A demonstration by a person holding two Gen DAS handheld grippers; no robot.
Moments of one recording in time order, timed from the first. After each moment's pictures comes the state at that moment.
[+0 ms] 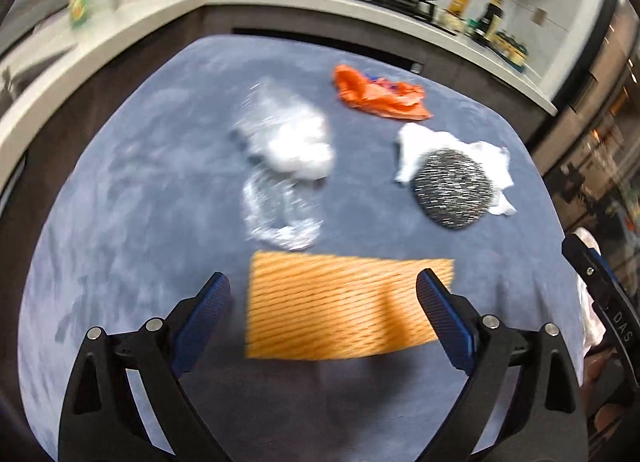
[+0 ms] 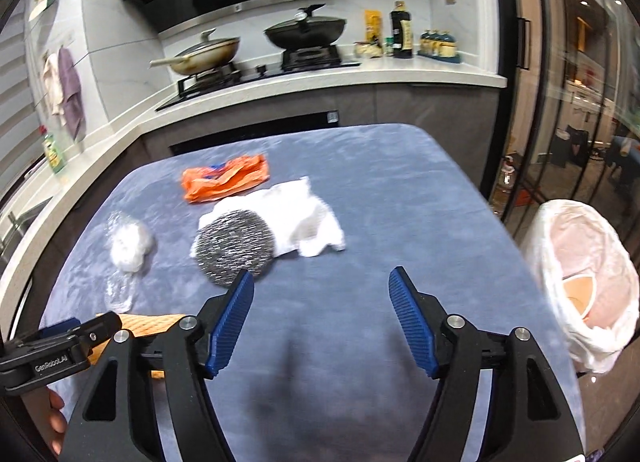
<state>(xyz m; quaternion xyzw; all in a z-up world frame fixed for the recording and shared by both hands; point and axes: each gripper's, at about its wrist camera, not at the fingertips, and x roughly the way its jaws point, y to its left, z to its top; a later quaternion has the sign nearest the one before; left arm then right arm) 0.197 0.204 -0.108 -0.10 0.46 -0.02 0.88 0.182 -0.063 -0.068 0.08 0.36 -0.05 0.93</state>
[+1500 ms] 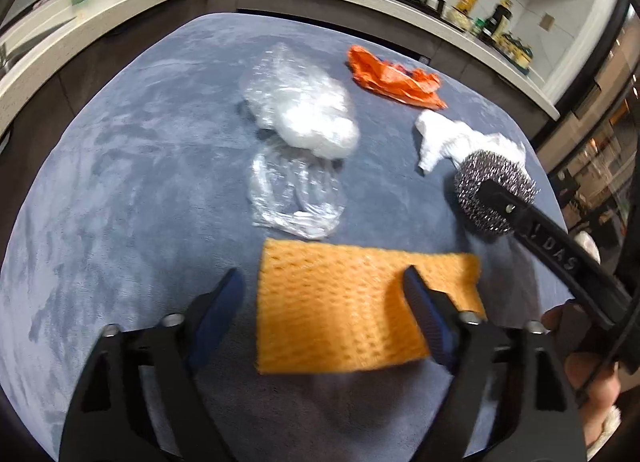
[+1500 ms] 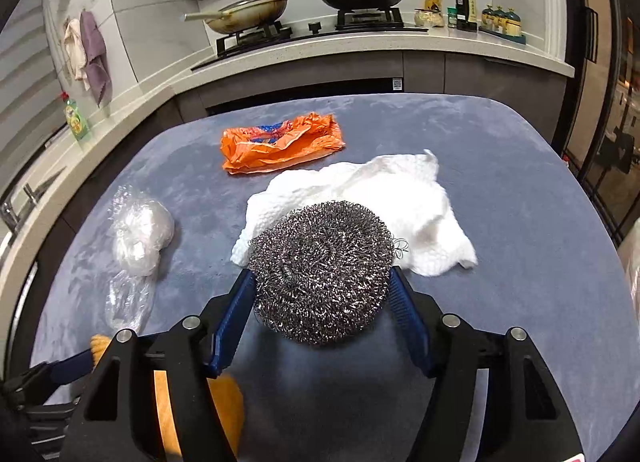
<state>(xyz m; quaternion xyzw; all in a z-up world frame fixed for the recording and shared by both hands) 0.208 0.205 -0.132 -0.11 0.47 -0.04 0.88 0.259 -0.015 -0.111 0.08 0.40 0.03 0.91</state>
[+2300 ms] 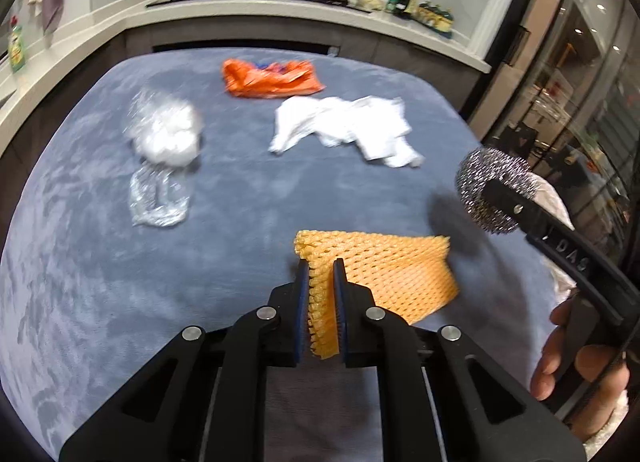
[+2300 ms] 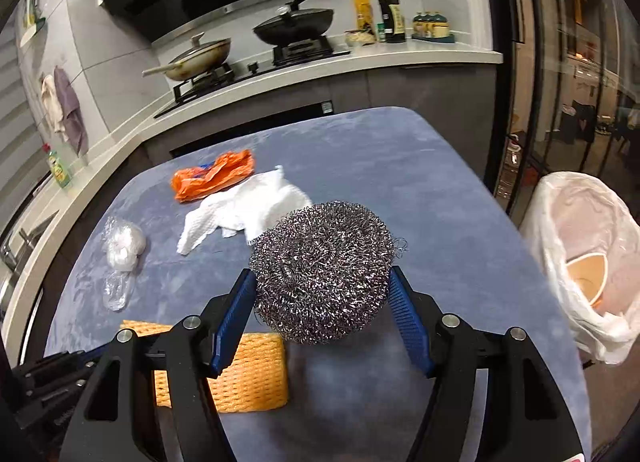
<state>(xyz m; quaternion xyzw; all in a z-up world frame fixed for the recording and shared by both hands) 0.170 0.117 -0.097 -0.04 0.44 -0.14 0.88 0.169 -0.109 -0.079 0.13 0.36 -0.04 0.92</state>
